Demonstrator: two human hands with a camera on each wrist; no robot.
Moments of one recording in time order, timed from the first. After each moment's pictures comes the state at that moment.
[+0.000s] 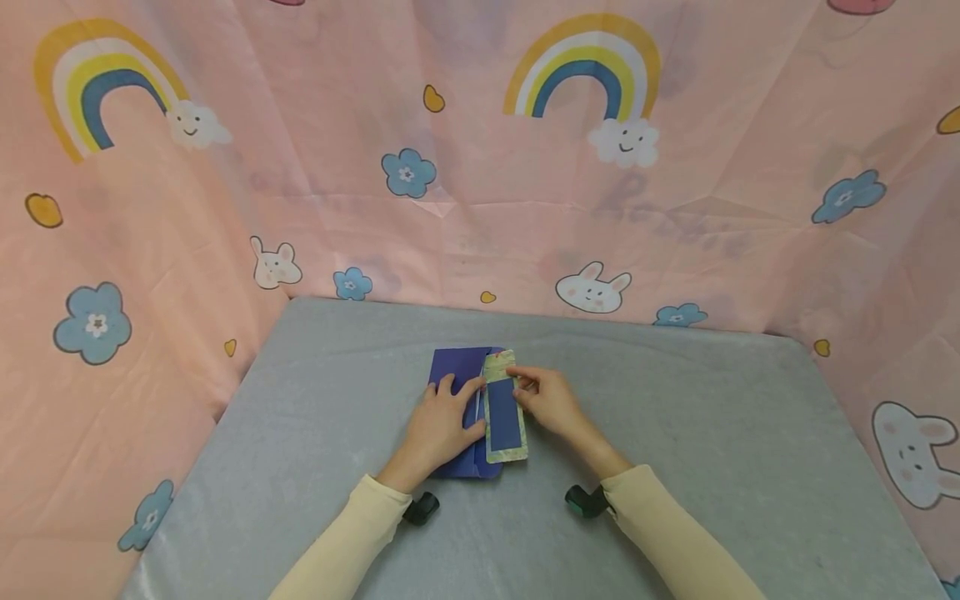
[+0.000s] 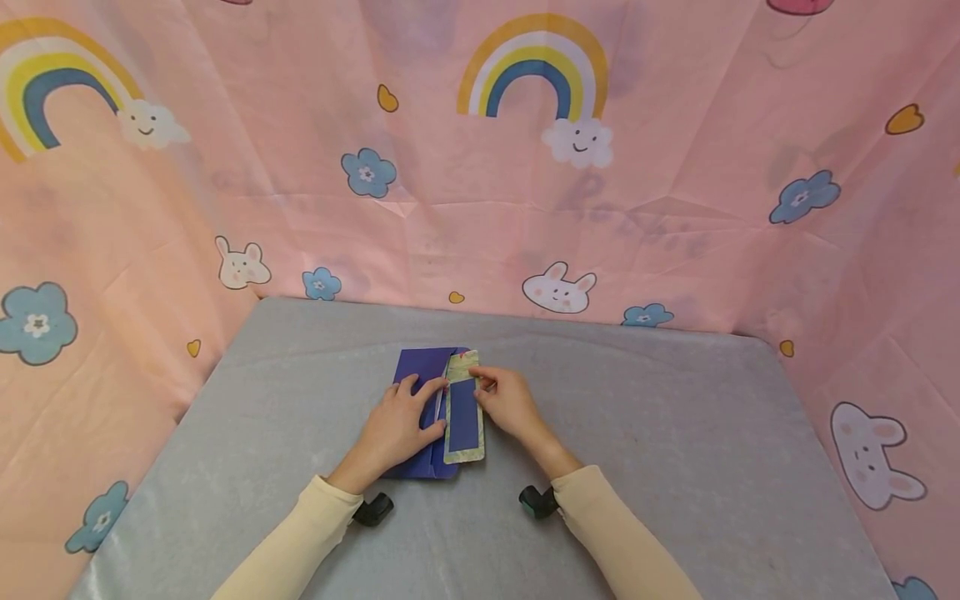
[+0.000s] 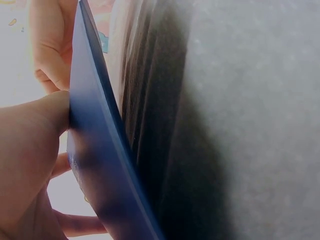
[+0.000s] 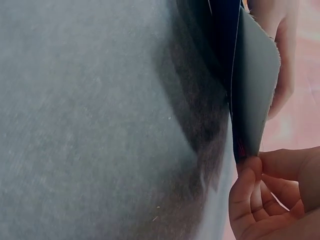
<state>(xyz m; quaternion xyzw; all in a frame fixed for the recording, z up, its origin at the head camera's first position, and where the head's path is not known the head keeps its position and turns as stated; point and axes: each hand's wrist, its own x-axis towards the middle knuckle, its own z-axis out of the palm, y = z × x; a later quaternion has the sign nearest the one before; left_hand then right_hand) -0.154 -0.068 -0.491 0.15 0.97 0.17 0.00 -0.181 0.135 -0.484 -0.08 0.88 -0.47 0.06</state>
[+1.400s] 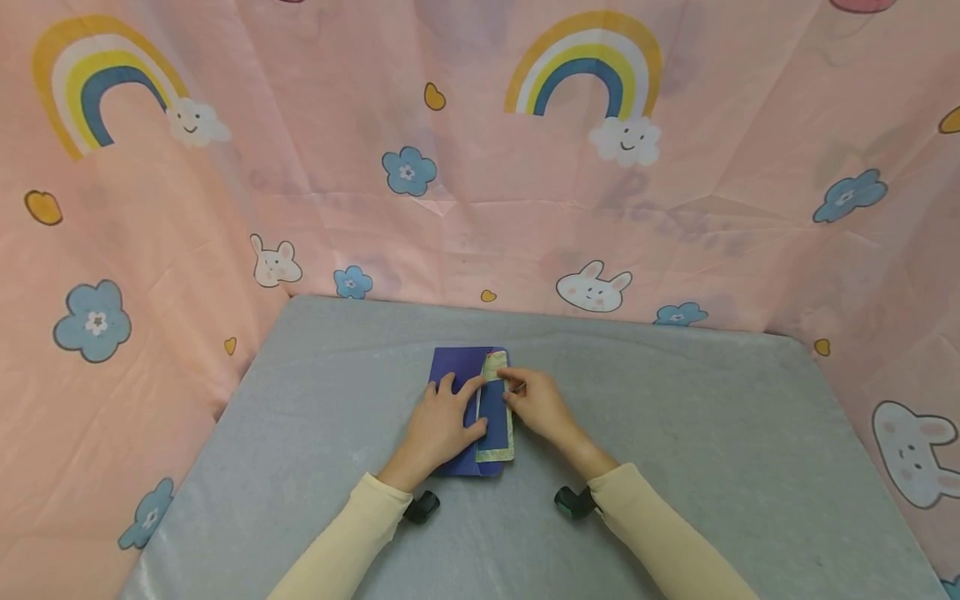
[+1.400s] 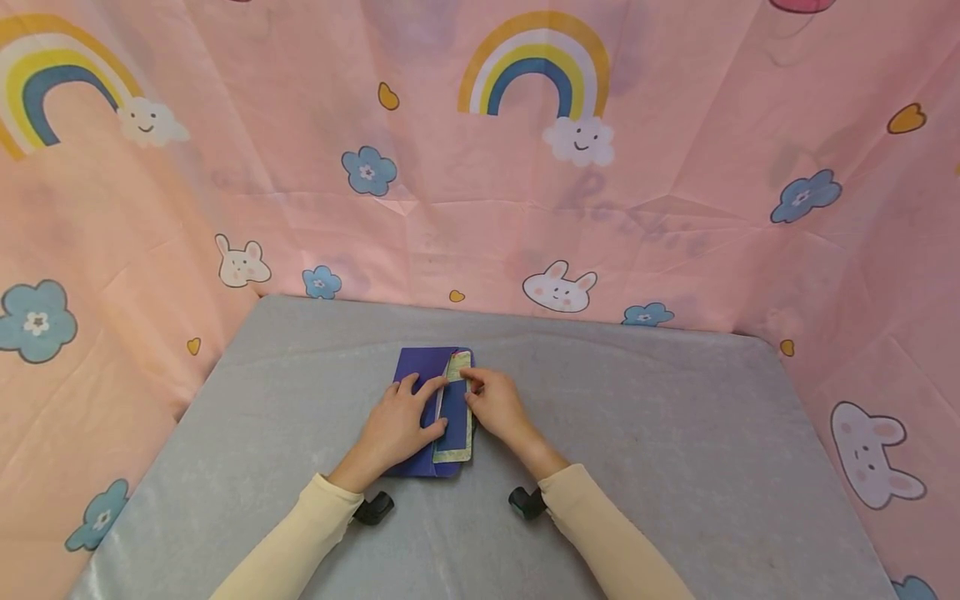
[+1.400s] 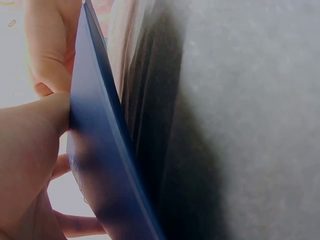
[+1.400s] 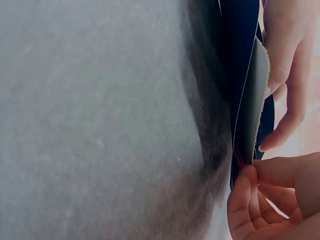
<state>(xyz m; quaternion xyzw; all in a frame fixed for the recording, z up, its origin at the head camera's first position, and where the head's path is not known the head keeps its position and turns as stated) -0.153 -0.068 -0.491 0.15 0.97 0.18 -0.01 -0.178 0.115 -0.487 -0.09 0.90 -0.42 0.02</state>
